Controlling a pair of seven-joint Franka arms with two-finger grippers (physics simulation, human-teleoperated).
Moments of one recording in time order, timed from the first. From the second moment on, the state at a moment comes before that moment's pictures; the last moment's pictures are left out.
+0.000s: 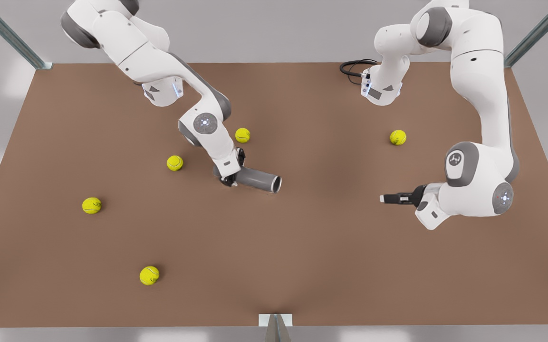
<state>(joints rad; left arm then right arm) 0.05 0.50 -0.17 -1.41 -0.35 1.63 -0.12 0.05 0.41 0.65 -2.05 -0.28 2.57 -0.34</state>
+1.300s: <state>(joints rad) -0.05 0.80 -0.29 -1.42 -0.86 2.20 0.02 0.15 0.08 -0.06 -1.38 0.01 1.51 0.08</state>
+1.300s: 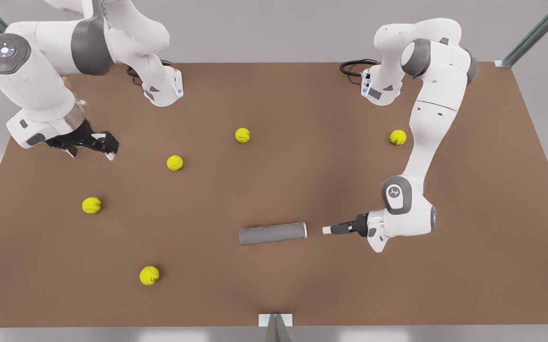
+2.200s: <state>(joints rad) -0.15 1.17 -0.30 -1.02 -0.94 2.30 0.10 0.07 0.18 0.03 -1.52 -0.03 1.78 0.00</state>
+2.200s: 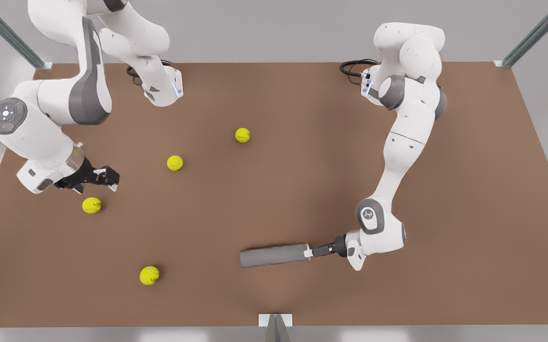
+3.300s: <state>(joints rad) -0.16 1.22 -0.39 -0.99 -1.02 2.38 0.11 0.10 0.21 0.05 -1.54 -0.04 1.83 0.03</state>
